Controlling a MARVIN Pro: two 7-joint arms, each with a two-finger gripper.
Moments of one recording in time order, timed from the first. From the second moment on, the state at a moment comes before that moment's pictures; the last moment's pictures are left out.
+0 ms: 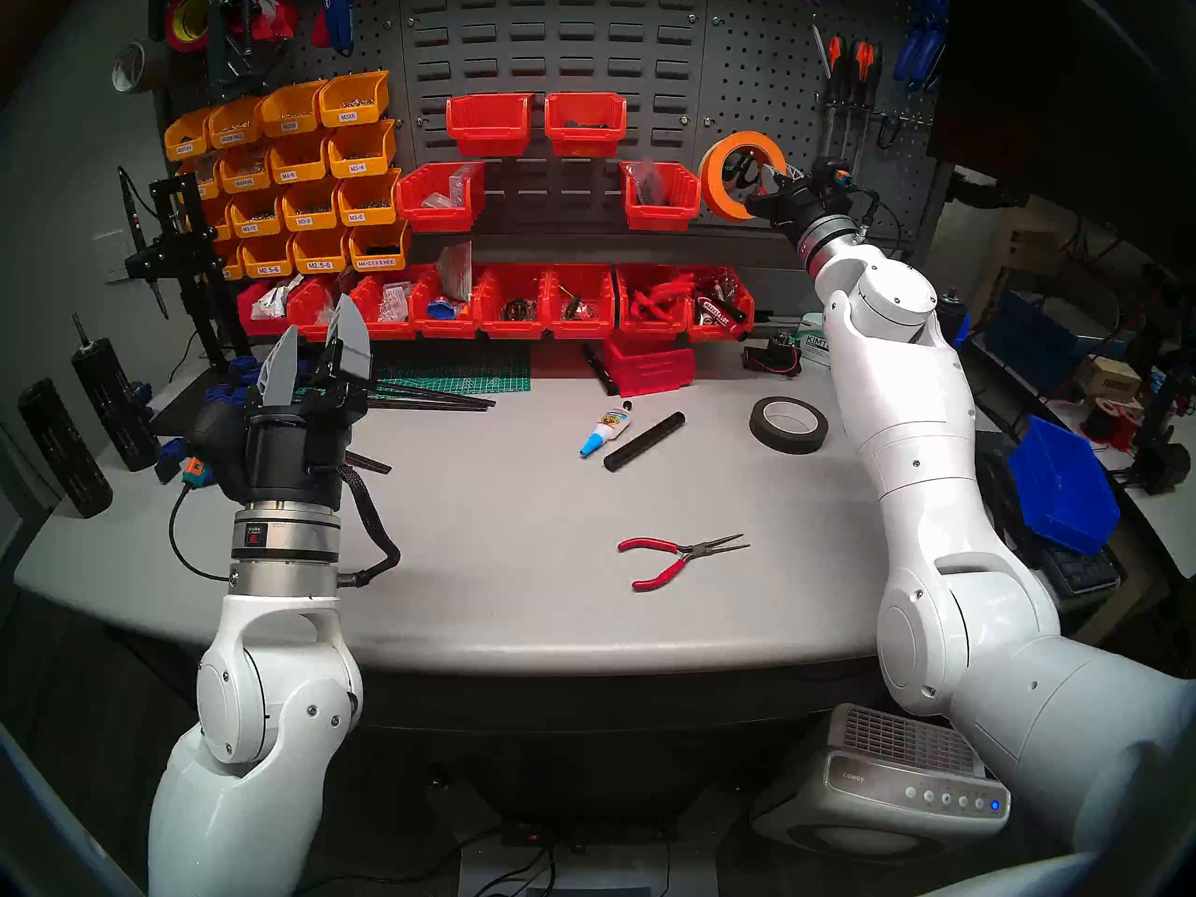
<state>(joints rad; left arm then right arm) 2.08 -1.24 -1.59 -2.28 -0.74 -0.51 0.04 -0.74 -1.38 1.53 -1.18 0.19 0.05 0.21</state>
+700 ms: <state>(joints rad) 2.08 -1.24 -1.59 -2.28 -0.74 -0.51 0.04 -0.68 -1.38 1.49 -1.09 0.10 0.01 0.14</state>
